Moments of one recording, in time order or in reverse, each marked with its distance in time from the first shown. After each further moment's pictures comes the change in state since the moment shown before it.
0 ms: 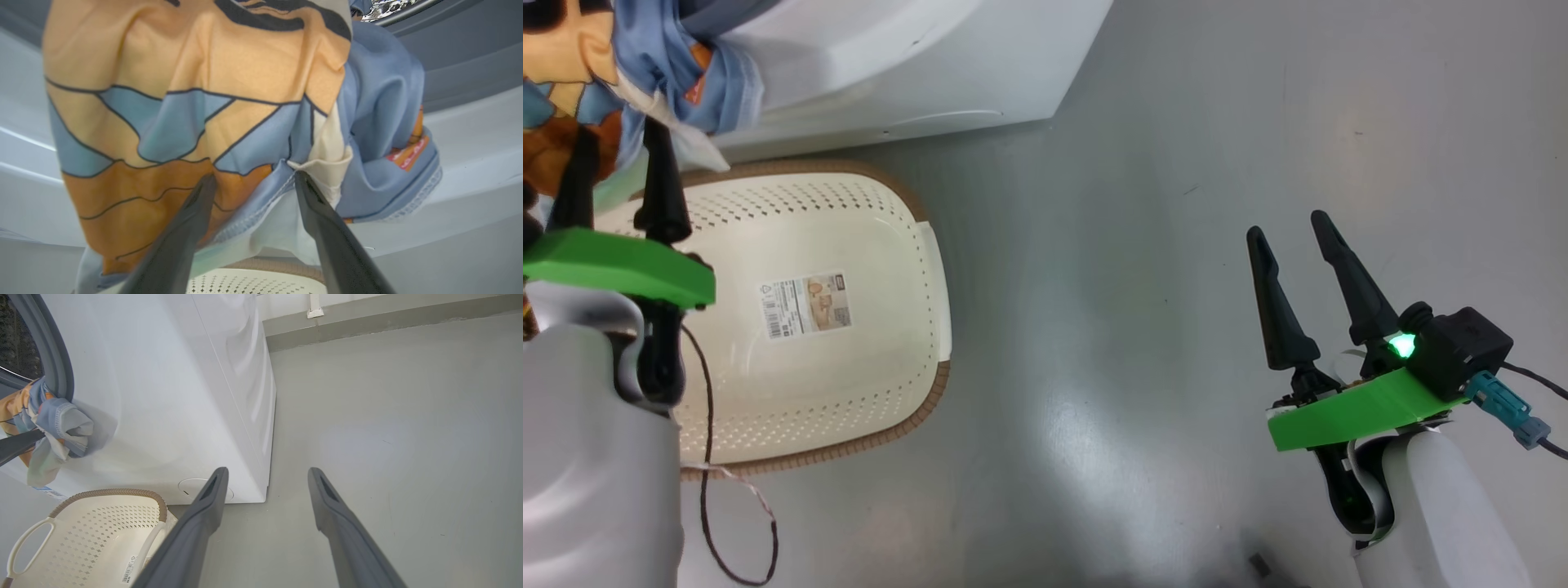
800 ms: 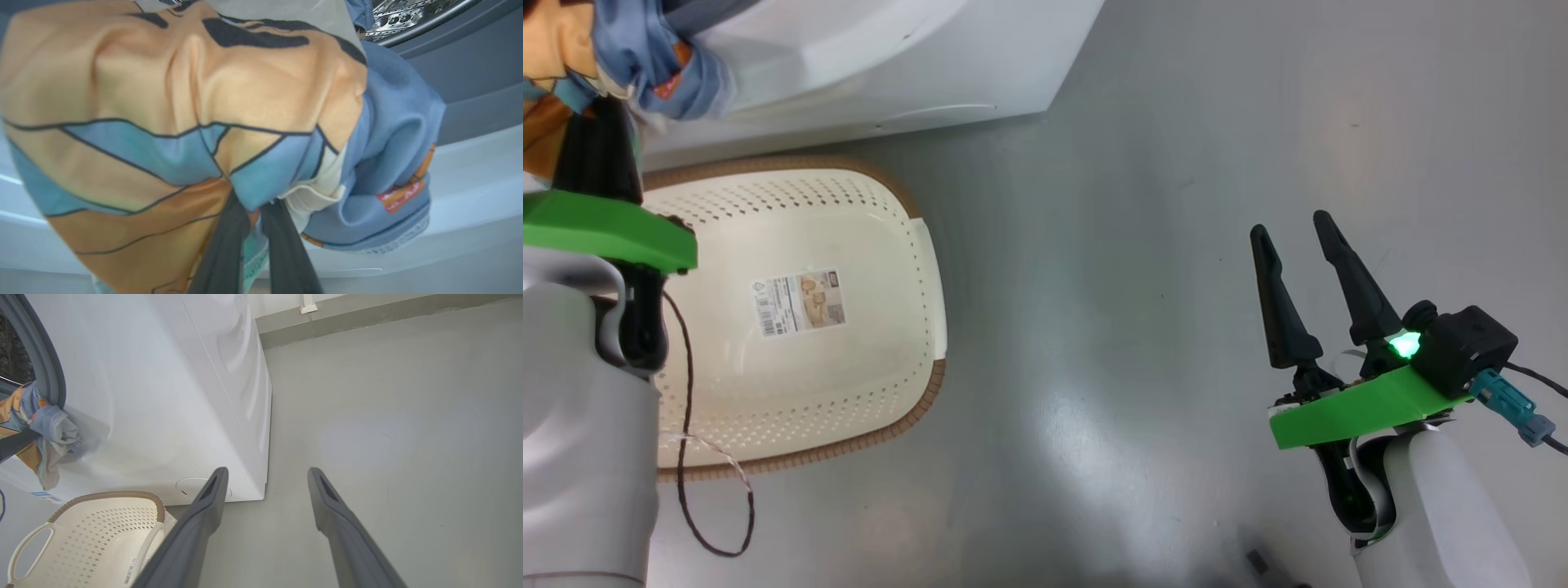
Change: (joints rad) left arm -0.136 0.060 -0.114 0.168 -0.089 -0.001 -0.099; right arm -0.003 0.000 -0.001 0.009 0.035 0.000 0.000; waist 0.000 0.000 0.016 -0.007
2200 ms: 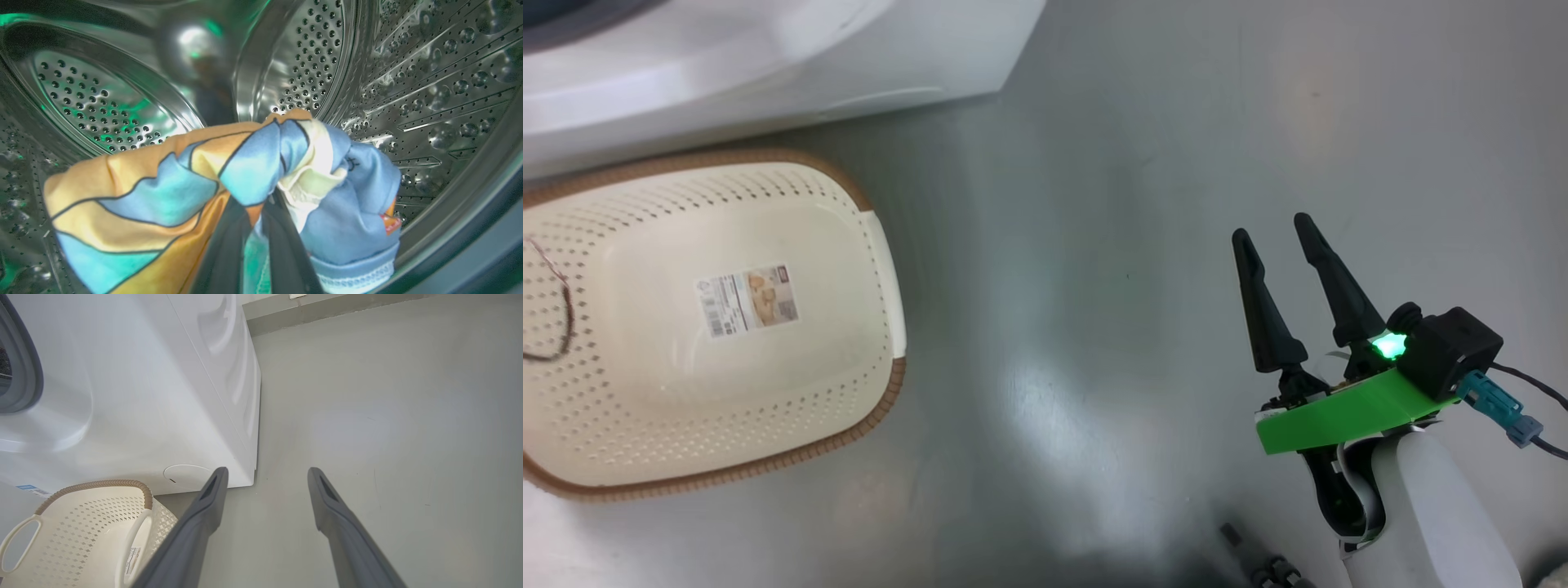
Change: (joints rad) left arm -0.381 0.165 -0.106 -0.066 0.120 0.016 0.050; right arm 0.000 0.000 0.036 -0.002 0.020 0.000 0.000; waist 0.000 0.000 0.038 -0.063
